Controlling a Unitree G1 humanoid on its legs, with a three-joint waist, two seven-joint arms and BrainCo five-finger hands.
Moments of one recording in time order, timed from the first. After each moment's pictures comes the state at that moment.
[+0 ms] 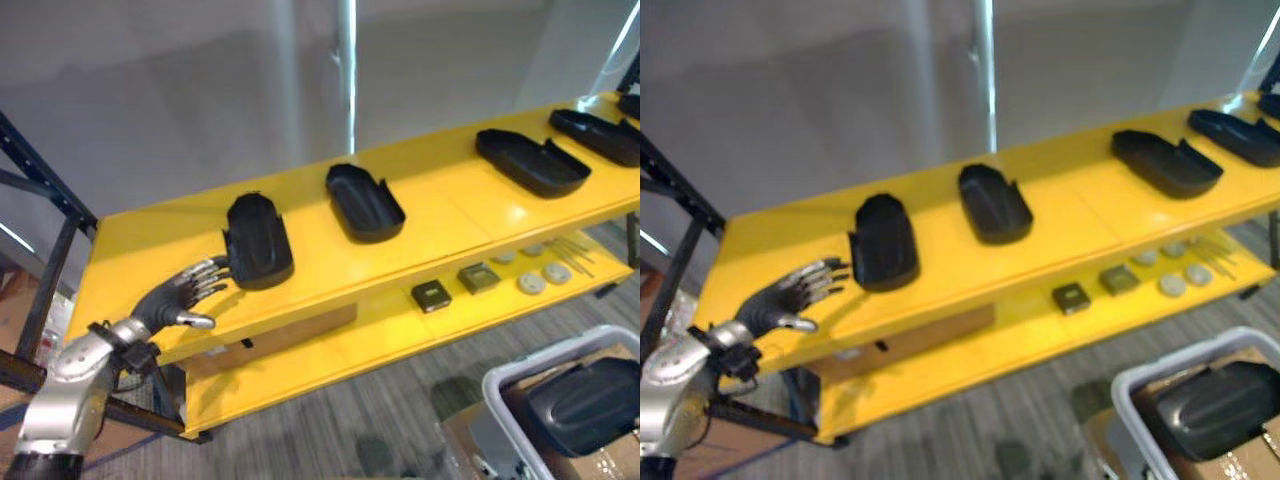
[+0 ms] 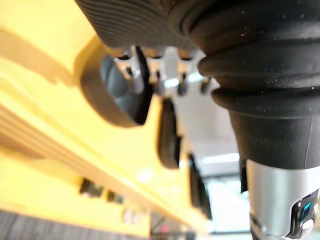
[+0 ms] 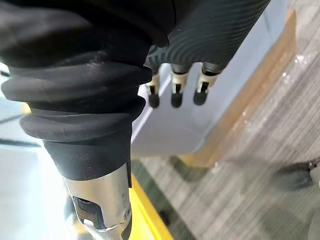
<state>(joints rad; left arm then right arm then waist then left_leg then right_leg) 0.01 0.76 0.13 -0.05 -0.58 0.16 -0.66 0.36 -0.10 -0.27 0.76 0.26 -0.23 -0.20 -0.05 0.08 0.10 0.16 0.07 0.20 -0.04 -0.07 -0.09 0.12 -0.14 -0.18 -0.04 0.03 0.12</state>
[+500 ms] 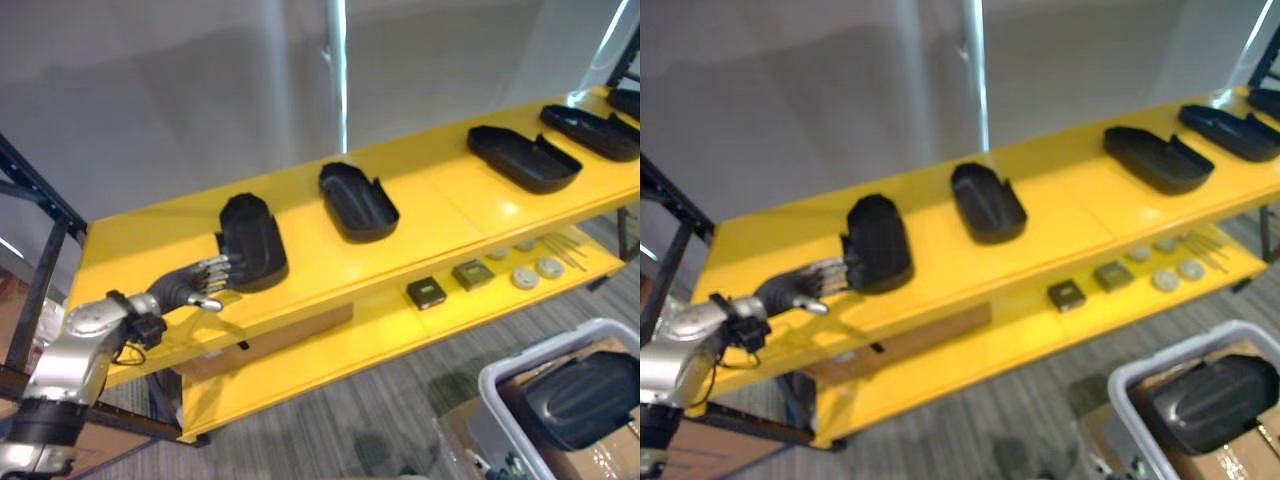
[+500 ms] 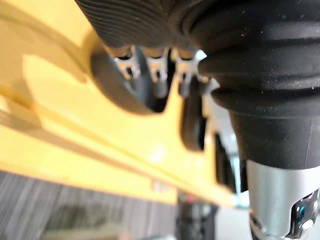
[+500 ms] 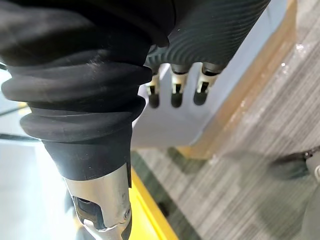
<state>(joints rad) -0.24 0.82 -0.05 0.13 -0.56 0.28 -0.76 0.34 -0.11 -0.25 0.78 0.27 -0.22 -0.19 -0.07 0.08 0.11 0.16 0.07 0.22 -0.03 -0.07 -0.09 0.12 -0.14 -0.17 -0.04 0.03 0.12</state>
